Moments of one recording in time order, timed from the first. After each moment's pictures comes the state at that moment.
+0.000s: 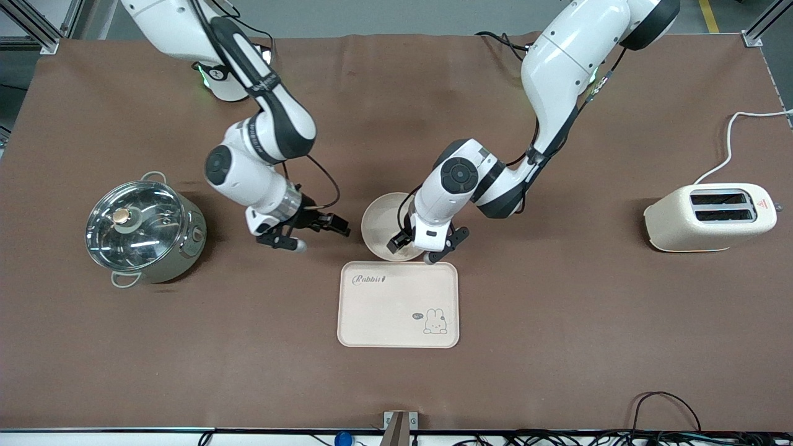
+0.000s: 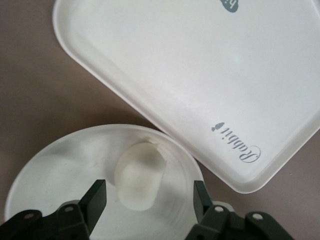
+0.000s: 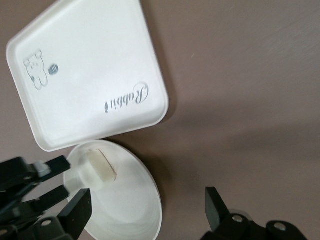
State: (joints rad) left arm -0.42 0.77 -0.36 -1.60 0.06 2.58 -1.41; right arm 0.33 0.35 0.15 -2.03 0.59 2.55 0.31
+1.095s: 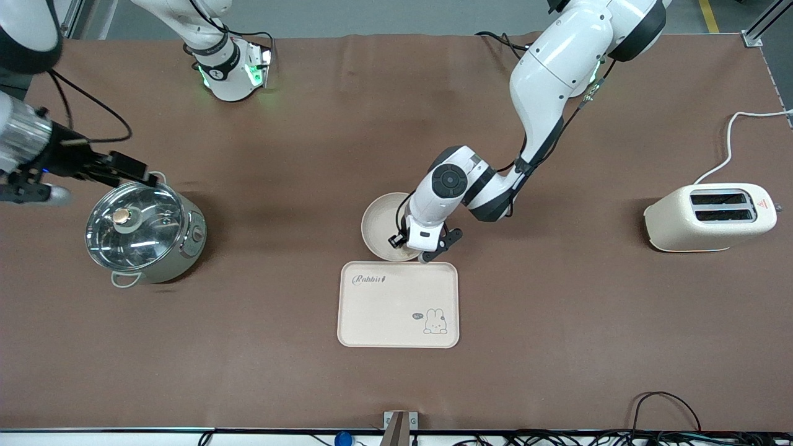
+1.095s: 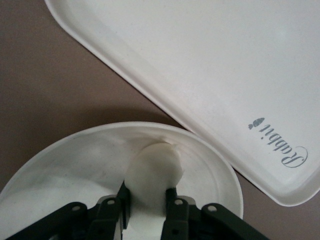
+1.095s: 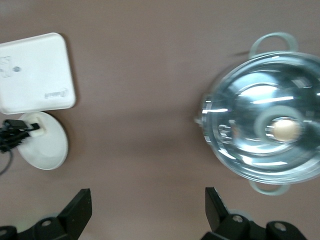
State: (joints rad) left arm -0.45 0.82 -0.34 -1.60 0.09 2.59 -1.41; right arm -0.20 -0.05 0.14 -1.78 0.21 1.67 0.02
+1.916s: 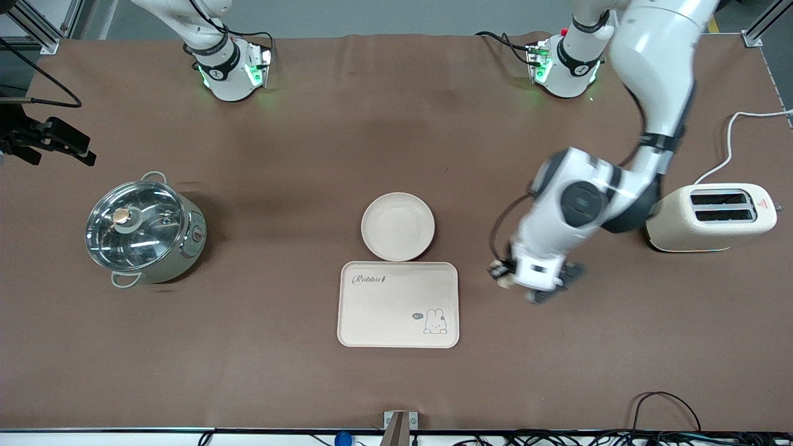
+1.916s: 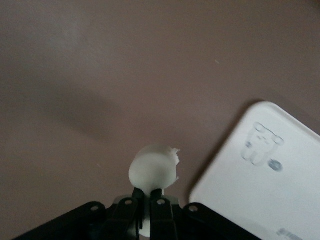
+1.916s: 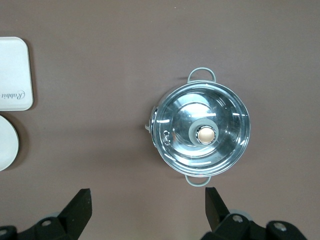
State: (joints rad) left arm -0.07 0.58 -0.32 -1.59 0.13 2.20 -0.95; right arm -0.16 -0.06 0.12 -1.60 0.00 1.55 0.00
